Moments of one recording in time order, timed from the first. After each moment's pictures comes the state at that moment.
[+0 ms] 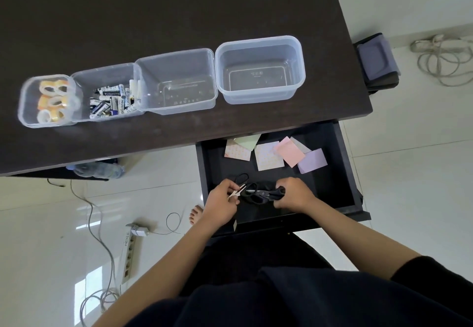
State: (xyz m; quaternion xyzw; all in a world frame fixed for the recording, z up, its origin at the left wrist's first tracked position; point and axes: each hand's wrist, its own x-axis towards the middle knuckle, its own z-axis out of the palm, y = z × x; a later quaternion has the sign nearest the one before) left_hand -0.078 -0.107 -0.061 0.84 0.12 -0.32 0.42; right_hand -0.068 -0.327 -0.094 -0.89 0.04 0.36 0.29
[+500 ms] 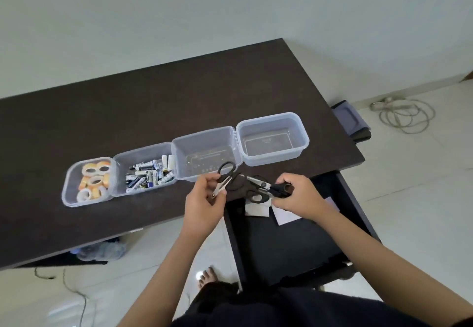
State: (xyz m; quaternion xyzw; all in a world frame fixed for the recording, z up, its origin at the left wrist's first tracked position) left_hand 0.021 -0.036 0.069 0.85 0.00 -0.04 0.53; right_hand 0.001 -0.270 0.048 -0.86 0.08 0.10 0.49
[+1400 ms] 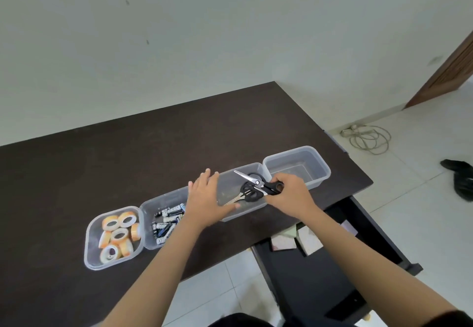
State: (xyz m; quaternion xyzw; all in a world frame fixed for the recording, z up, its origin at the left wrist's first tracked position) left_hand 0.165 0.056 0.066 0.95 -0.21 -0.11 0.21; right_hand 0.087 -0.154 0.099 -0.91 0.18 -0.01 0.36
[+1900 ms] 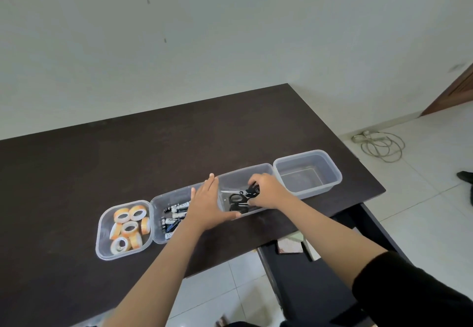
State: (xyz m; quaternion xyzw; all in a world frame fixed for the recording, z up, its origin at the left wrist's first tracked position) left_hand 0.163 0.076 0.060 0.94 -0.19 -0.17 0.23; right_hand 0.151 -0.125 0.055 -0.95 0.07 0.14 0.27
